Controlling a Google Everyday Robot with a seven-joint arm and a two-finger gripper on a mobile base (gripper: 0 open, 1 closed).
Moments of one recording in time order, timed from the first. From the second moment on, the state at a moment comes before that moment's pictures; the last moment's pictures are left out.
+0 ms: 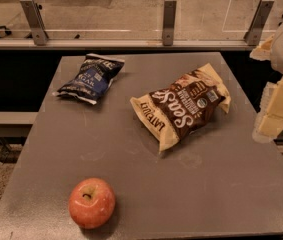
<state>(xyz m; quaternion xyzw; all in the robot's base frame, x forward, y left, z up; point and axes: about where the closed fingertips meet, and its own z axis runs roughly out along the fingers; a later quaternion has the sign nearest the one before) 0.438 -0.217 0.976 -0.60 0.78 -0.03 0.16</state>
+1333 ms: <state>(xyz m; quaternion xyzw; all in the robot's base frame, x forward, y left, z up) 0.517 -0.179 0.928 -0.67 0.72 -0.01 0.19</state>
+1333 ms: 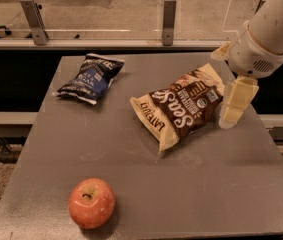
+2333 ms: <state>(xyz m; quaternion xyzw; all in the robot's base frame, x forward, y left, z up) 0.561 -0.142 0.885 -0.73 0.67 0.01 0.15</state>
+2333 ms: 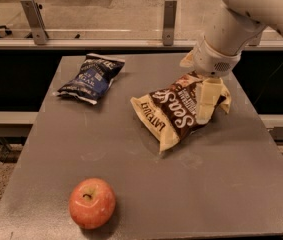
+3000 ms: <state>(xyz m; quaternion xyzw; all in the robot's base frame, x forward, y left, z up) 0.555 -0.128 0.870 -0.79 0.60 0.02 0.10</state>
